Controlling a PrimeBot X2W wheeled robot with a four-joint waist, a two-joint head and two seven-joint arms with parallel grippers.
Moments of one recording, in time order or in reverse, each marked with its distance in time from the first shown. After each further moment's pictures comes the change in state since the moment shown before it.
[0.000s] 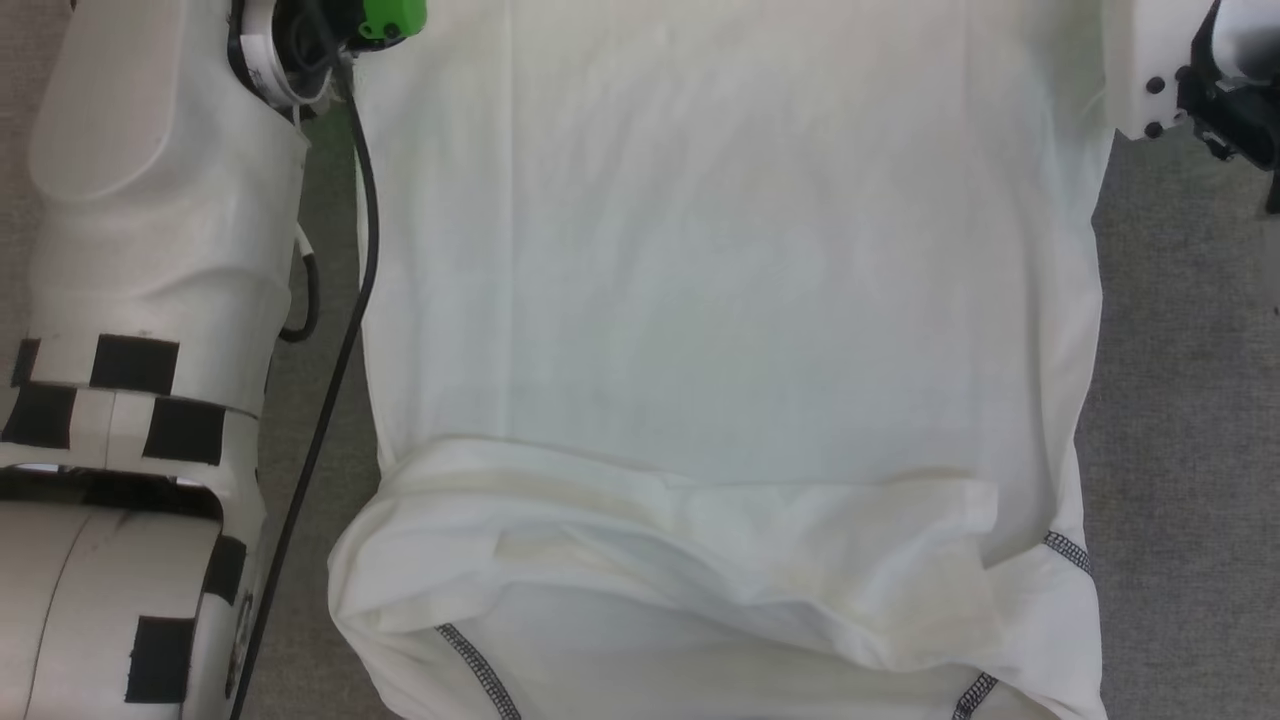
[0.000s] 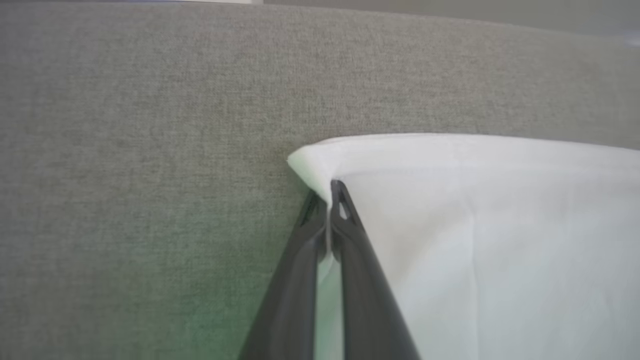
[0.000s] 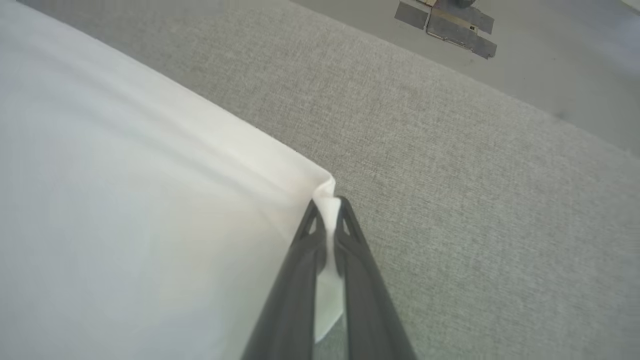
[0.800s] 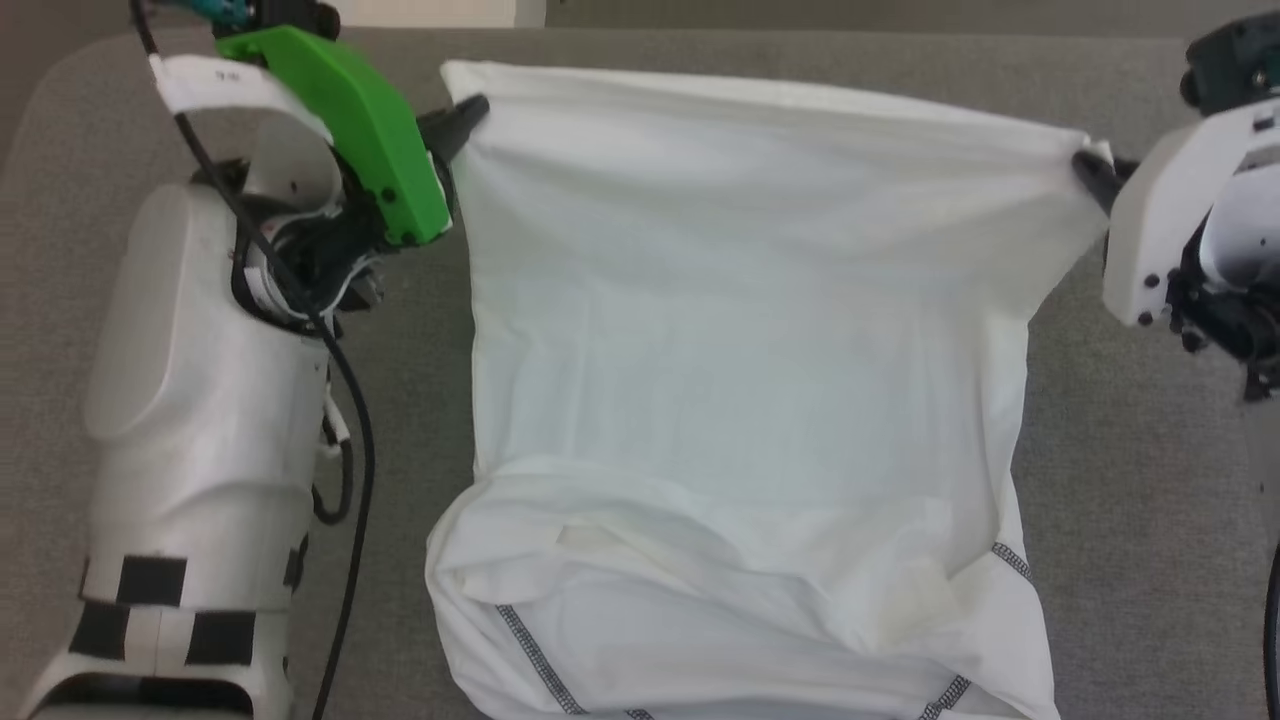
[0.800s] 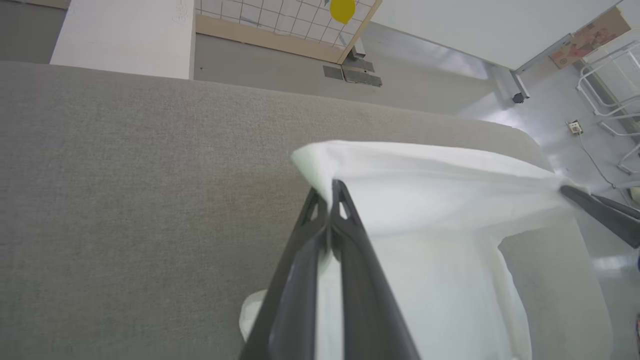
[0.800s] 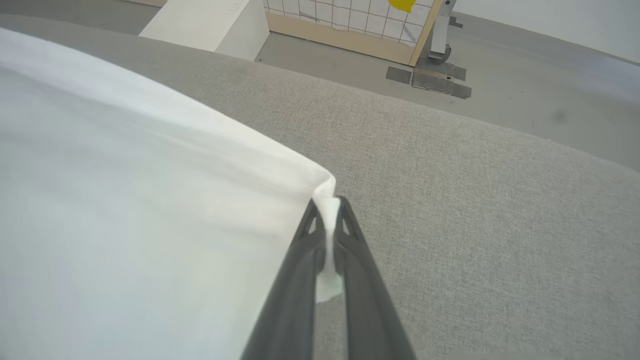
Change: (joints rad) left arm 0.389 0.009 0.089 -0.367 -0.252 -0.124 0.031; right arm 0.295 -0.030 -0.085 -0.029 0.115 0.000 -0.114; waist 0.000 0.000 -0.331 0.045
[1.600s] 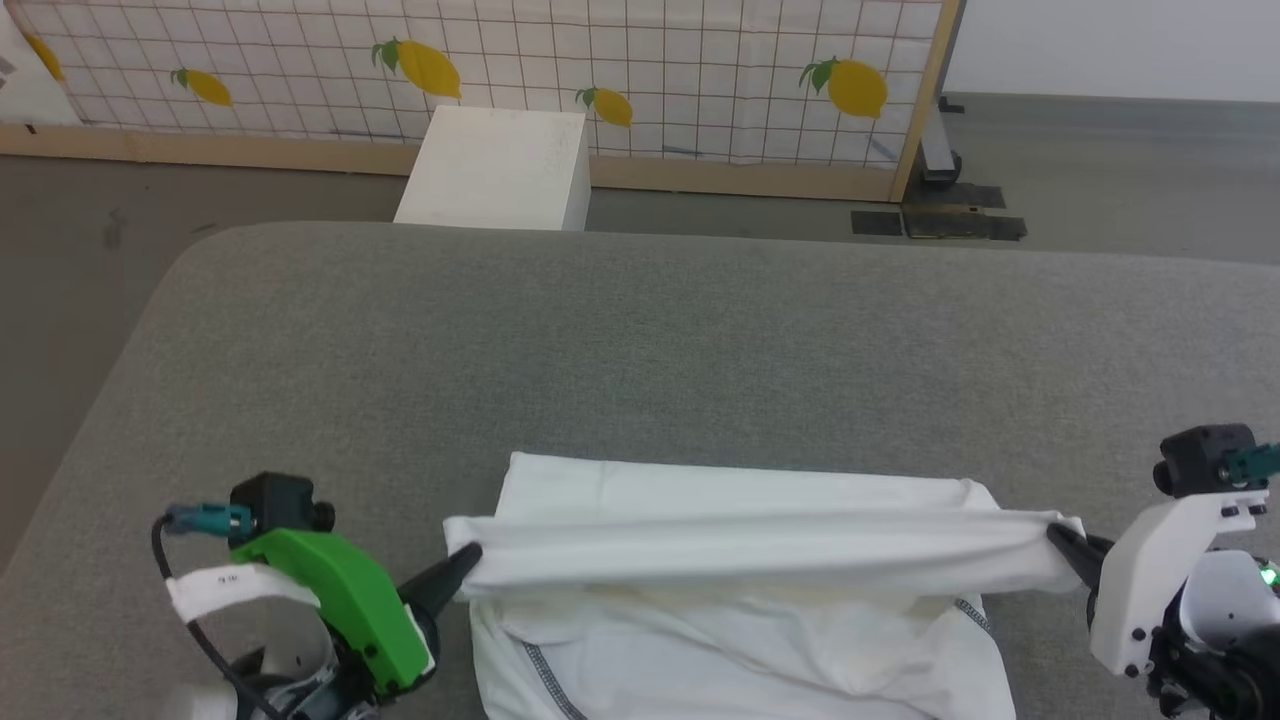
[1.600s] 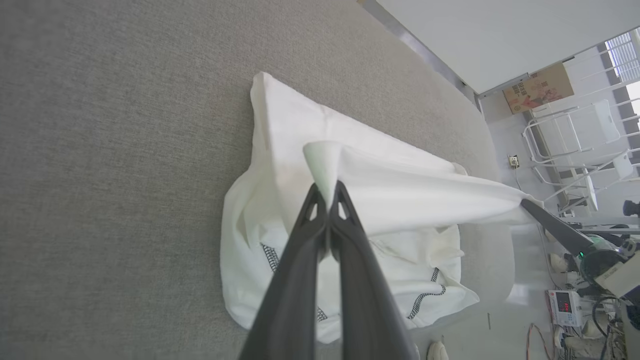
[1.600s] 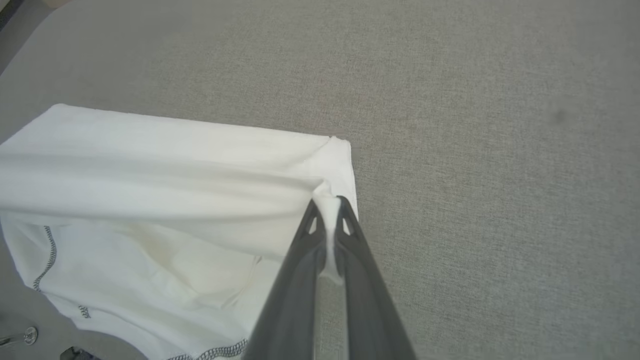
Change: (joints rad) left arm 0.870 -0.001 0.099 -0.548 -0.144 0.146 0.050; right arm 0.667 0.111 -0.199 -0.307 0.057 0.000 0.068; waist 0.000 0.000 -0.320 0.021
